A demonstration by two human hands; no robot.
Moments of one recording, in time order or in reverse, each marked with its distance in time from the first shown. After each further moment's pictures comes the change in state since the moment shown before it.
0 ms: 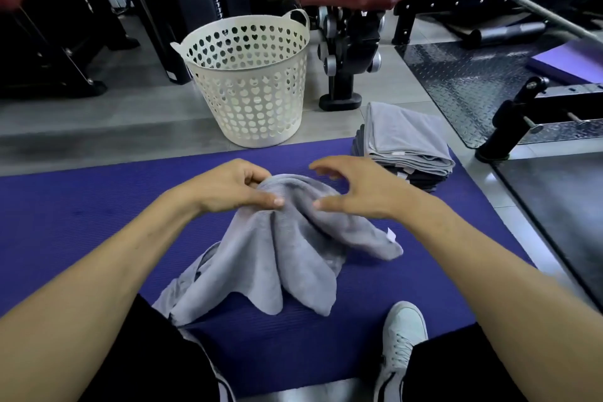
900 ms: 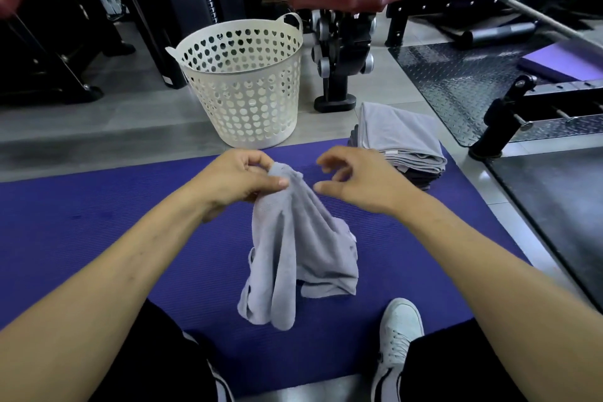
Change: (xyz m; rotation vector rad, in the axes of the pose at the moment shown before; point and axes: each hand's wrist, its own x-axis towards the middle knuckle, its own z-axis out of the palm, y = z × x) left_hand 0.000 0.022 0.022 -0.330 0.275 -0.084; right_hand -0.013 -0.005 -0.005 0.125 0.189 0.122
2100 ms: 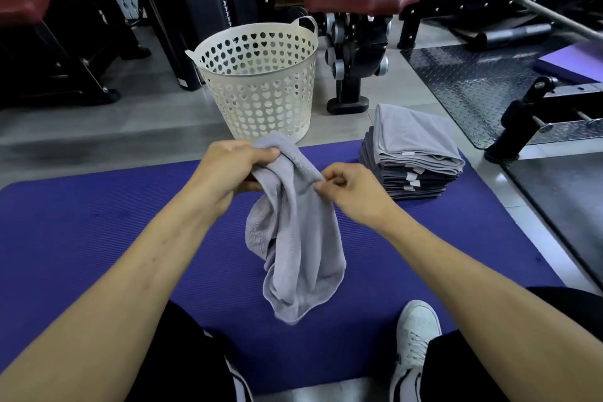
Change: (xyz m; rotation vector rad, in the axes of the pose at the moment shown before) left_hand -0.015 0.008 -0.019 -0.260 0.362 -0.050; right_hand 0.009 -0.009 0.057 0.308 0.072 0.040
